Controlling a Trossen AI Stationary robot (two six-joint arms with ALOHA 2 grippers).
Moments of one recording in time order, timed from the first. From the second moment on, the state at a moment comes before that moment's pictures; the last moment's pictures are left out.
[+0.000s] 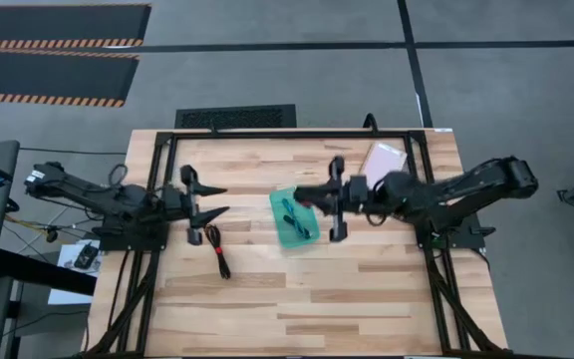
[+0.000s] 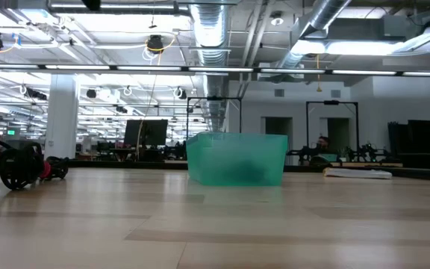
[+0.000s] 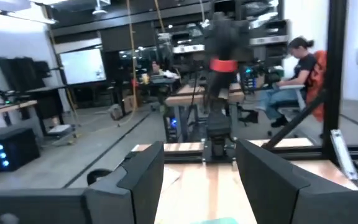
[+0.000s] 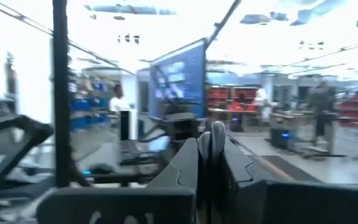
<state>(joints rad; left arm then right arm) -0.31 0.67 0.51 0.30 -0.48 0.16 0.17 1.32 0.94 0.71 0.18 -0.06</state>
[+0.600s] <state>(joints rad) -0.18 1.09 0.50 0.72 -0.16 0.05 0.19 1.67 1.01 1.02 0.08 0.03</state>
